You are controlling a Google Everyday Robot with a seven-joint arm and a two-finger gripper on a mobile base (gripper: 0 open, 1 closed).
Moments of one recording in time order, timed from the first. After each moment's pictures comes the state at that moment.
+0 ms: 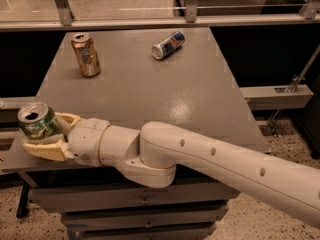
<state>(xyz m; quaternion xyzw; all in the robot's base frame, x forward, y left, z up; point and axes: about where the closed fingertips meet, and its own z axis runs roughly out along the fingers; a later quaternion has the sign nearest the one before) 0.431 0.250 0.865 -0.42 0.56 0.46 0.55</state>
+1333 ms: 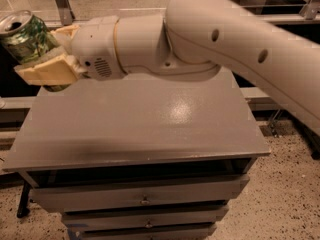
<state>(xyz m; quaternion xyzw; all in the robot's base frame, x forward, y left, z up) 0.453 0.196 1.032 -0.55 0.52 0.39 0.52</state>
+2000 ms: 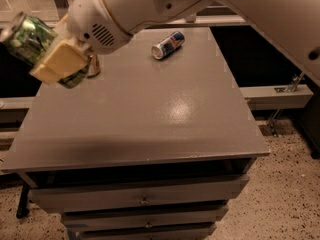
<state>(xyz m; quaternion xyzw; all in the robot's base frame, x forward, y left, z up) 0.453 0.185 1.027 -0.66 0.56 0.32 0.39</state>
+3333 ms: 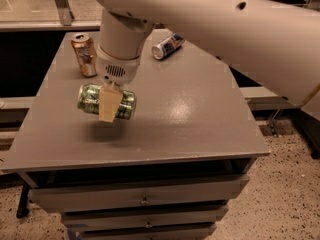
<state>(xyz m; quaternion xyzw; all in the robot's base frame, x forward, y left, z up) 0.499 0.115 0.875 -0.70 0.70 0.11 0.11</state>
